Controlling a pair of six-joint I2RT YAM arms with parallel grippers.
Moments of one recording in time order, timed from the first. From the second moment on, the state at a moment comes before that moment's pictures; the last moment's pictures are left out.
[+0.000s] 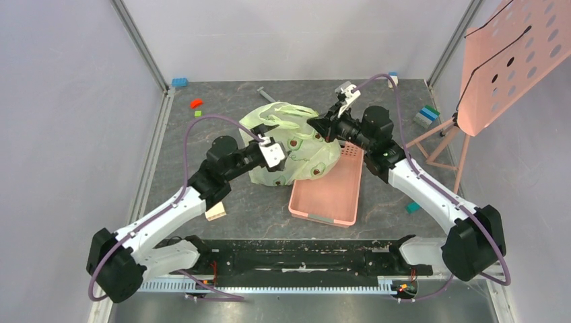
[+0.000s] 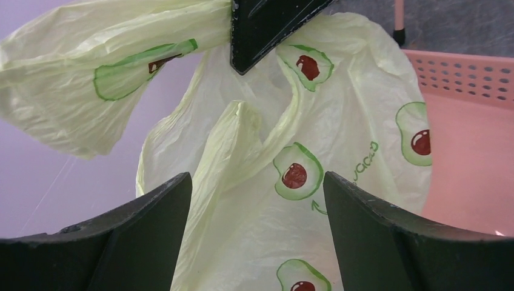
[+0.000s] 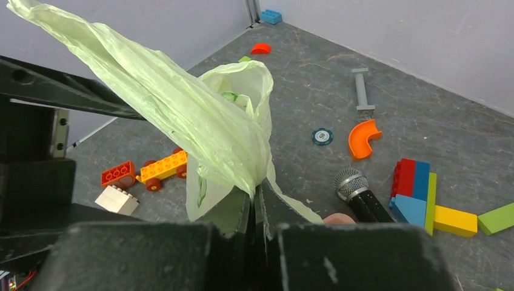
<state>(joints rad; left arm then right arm) -0.66 1.04 0.76 0.21 0.31 0.64 0.49 1.28 0.96 0.28 -0.40 0.16</state>
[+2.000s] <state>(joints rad) -0.23 1.14 1.26 0.22 0.19 -0.06 0.55 1.78 1.72 0.24 -0.57 0.24</state>
